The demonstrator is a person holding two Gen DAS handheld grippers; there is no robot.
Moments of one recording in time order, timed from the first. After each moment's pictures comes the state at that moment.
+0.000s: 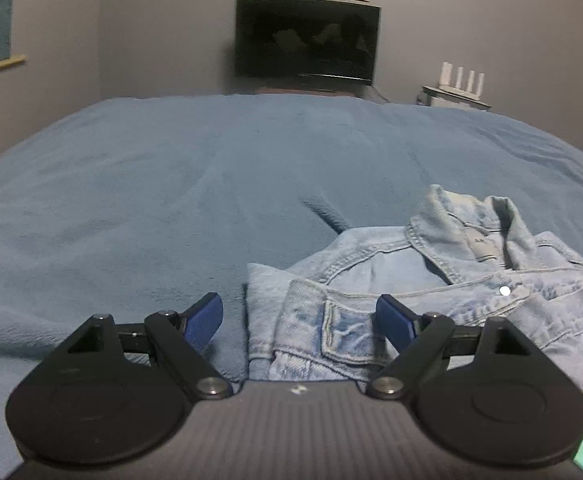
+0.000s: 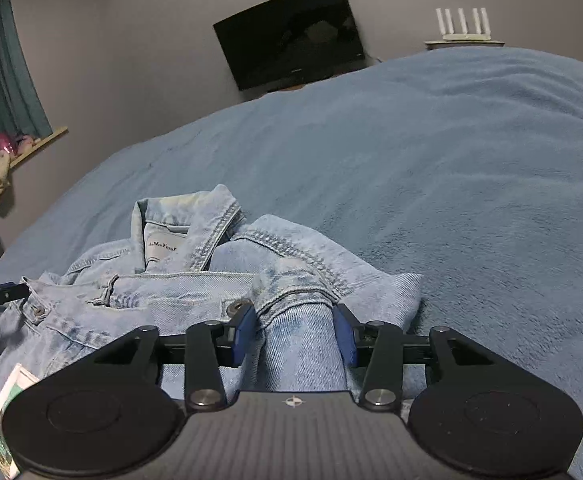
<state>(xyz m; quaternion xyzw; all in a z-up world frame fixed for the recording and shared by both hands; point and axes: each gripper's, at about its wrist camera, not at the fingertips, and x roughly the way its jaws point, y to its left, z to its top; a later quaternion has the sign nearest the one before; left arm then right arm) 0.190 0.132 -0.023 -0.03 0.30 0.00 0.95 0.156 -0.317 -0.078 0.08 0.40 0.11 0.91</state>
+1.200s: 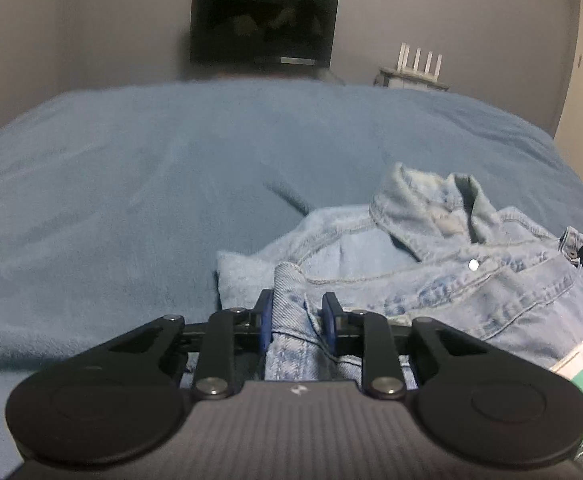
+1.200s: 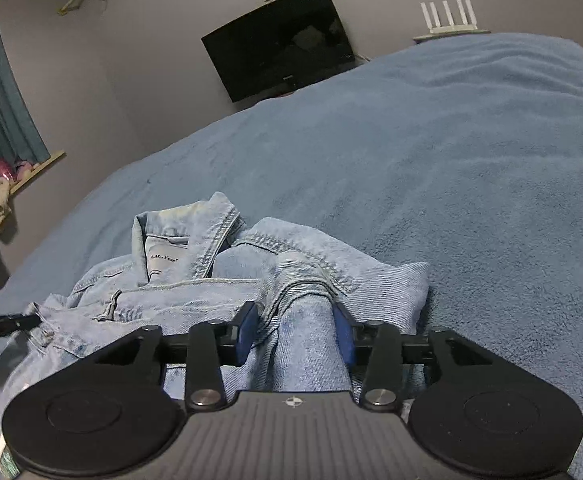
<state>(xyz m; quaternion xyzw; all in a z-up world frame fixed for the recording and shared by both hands) 0.181 0.135 -0.024 -0.03 0.30 -0.06 0.95 0.150 -0.314 -0.080 0.09 0.38 0.09 0.91</state>
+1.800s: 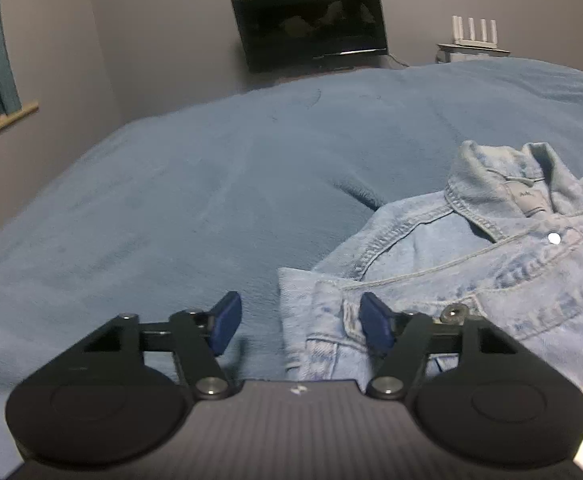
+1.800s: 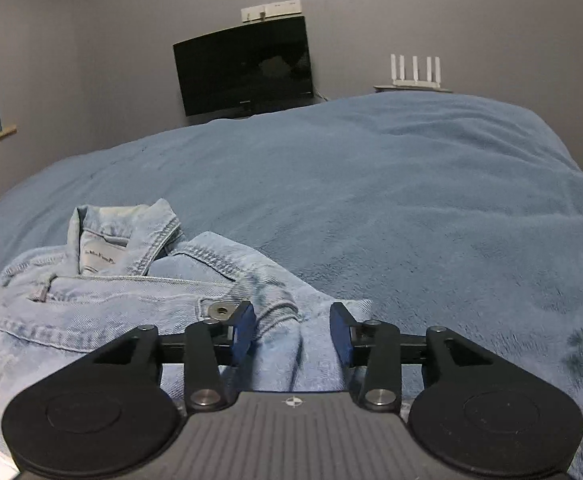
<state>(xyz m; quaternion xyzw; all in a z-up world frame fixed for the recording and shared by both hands) 0.190 0.114 -0.023 0.08 0.32 0.06 0.94 0.140 -0.307 -0.080 0.01 0.35 0.00 0.94</state>
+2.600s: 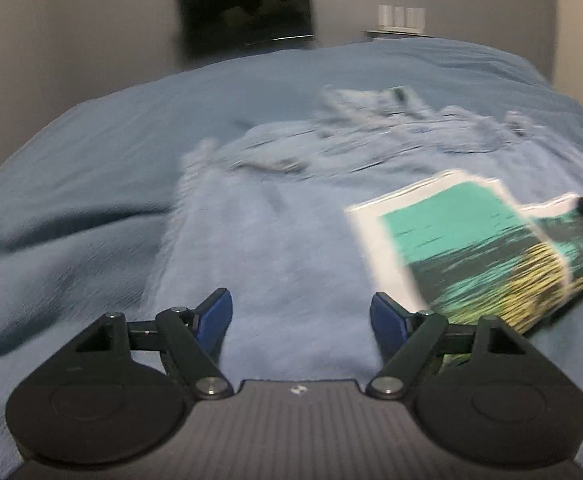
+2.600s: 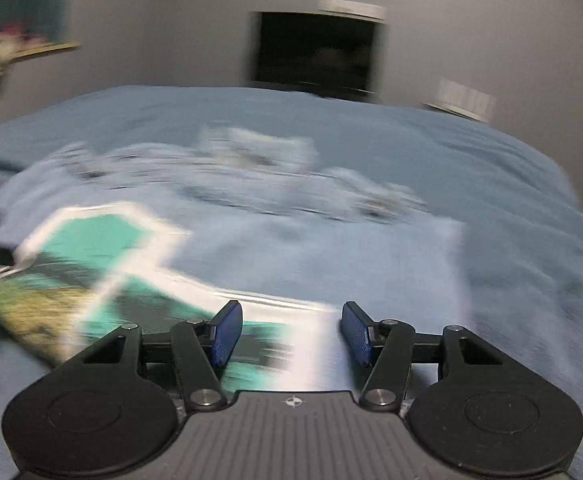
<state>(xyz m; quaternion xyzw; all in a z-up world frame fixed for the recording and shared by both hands) 0.038 0.063 -0.048 0.06 0.35 -0.02 0.94 0.007 -0.206 -0.070 -0.09 0.37 0.02 0.92</state>
